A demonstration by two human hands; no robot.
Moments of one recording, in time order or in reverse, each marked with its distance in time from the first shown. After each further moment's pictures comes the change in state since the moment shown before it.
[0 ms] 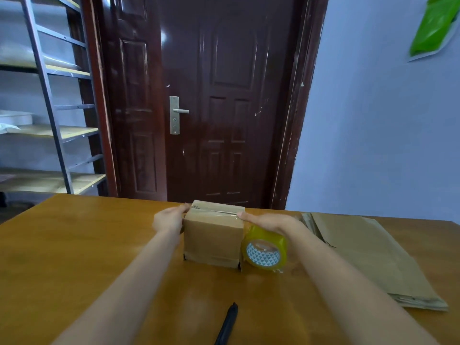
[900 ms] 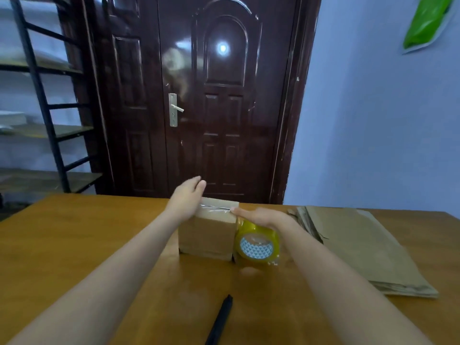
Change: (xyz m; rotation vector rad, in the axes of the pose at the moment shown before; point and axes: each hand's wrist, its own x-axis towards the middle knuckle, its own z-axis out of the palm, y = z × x) left_hand -0.015 0.029 0.025 0.743 -0.309 0.700; right_hand -0.008 0.000 0.006 -0.024 0.083 -0.017
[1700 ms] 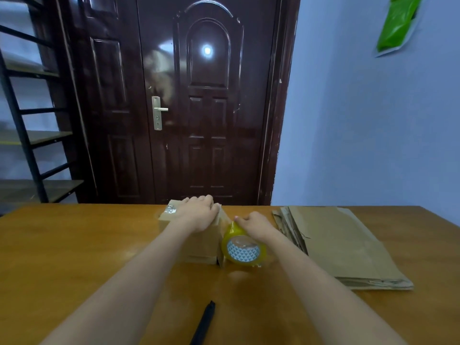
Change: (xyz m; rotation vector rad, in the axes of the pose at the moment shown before) left_hand 0.009 0.021 0.053 0.610 -0.317 0.143; right_hand 0.012 0.040 0.009 0.107 0.269 -0.082
